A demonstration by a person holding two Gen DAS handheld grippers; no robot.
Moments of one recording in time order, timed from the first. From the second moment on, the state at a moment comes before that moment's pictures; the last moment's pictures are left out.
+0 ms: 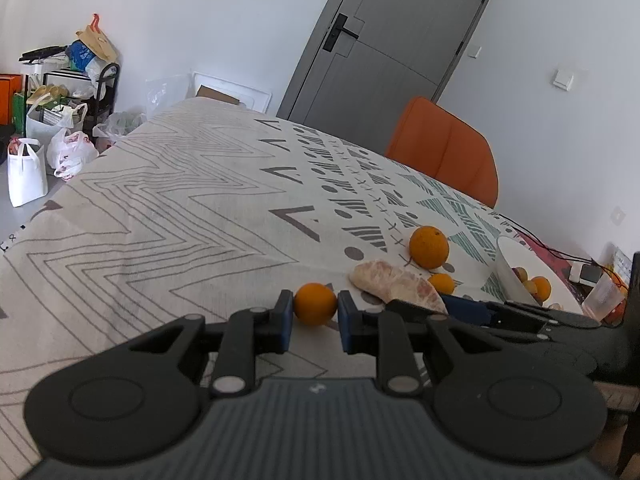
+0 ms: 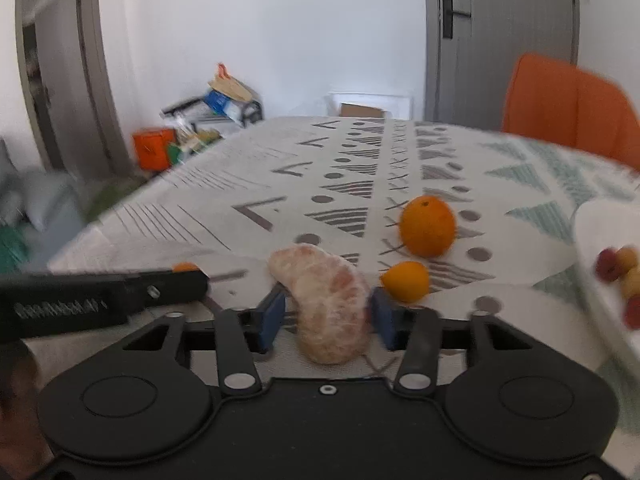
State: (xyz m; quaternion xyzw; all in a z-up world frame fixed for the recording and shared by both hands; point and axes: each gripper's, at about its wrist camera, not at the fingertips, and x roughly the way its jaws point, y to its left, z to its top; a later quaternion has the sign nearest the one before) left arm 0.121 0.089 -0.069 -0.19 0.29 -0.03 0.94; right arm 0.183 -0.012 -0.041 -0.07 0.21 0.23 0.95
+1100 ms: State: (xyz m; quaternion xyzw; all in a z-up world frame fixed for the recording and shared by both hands) left arm 0.123 -0.011 -0.026 -0.11 0.25 -0.09 0.96; right arm 0.140 -0.134 -0.012 0.03 0.14 0.19 0.97
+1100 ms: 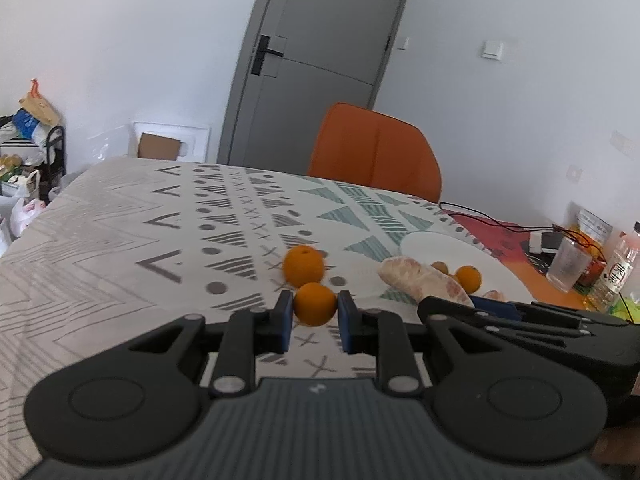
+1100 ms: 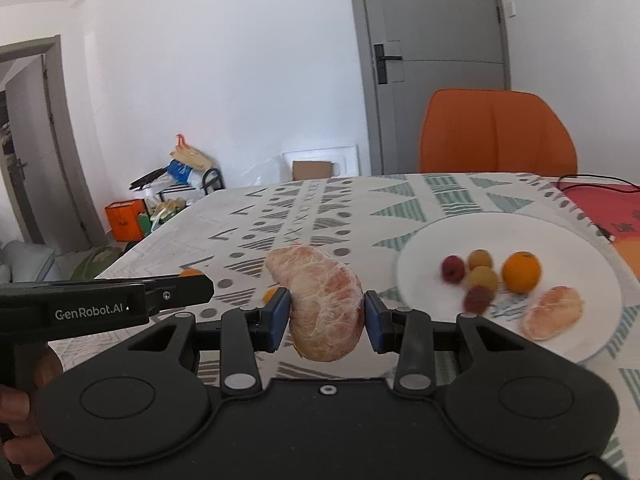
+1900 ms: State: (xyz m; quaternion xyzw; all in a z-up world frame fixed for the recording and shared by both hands) left arm 0.150 -0.079 -0.023 -0.07 0.25 -0.15 0.95; right arm 0.140 -0.207 -0.019 0.07 0.14 0.13 0.98
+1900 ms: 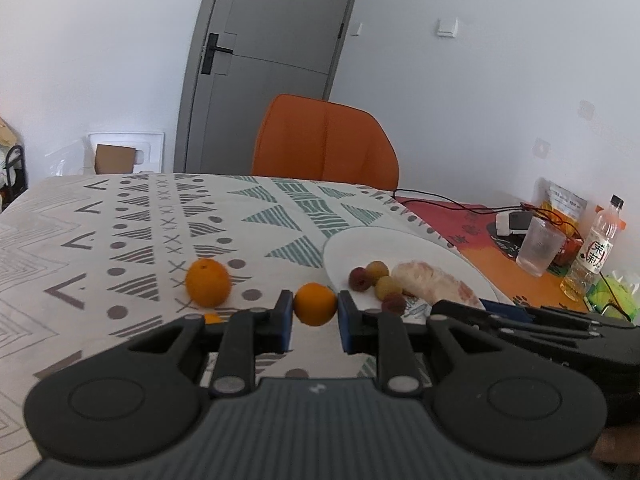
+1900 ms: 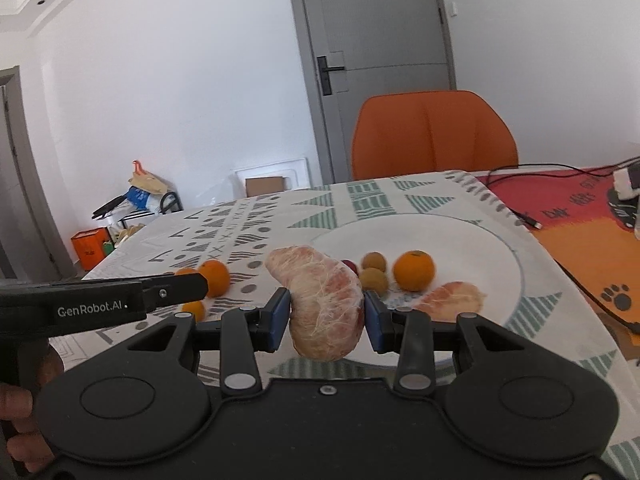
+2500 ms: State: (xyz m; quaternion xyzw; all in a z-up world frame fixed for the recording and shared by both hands) left arm 0.179 -0.122 -0.032 -0.06 0.27 -0.17 0.95; right arm 0.157 -0.250 -0.032 0.12 0.14 0.11 0.98
